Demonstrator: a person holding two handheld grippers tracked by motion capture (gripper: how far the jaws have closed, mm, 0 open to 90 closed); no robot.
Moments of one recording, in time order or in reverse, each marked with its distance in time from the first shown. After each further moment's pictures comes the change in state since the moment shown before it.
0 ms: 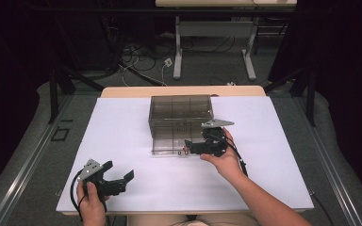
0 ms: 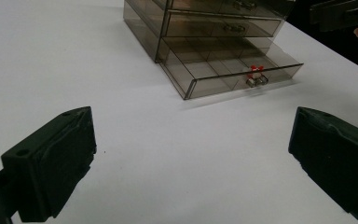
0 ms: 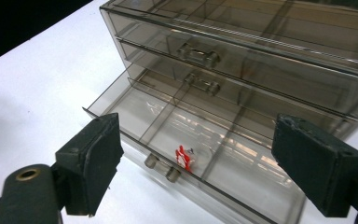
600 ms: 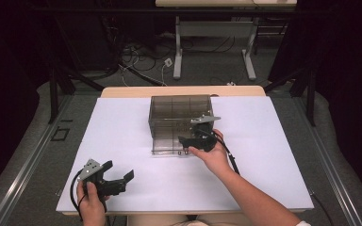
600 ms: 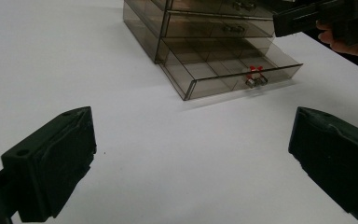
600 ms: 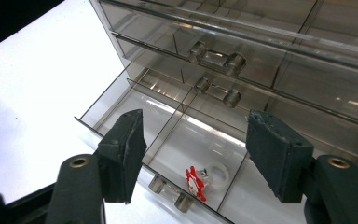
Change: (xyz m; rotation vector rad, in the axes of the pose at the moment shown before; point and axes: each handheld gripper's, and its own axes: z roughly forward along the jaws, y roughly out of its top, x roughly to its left) left arm 0.000 0.000 0.000 -0.001 -0.003 0.002; right arm 0.007 0.009 0.037 0.069 0.005 0.016
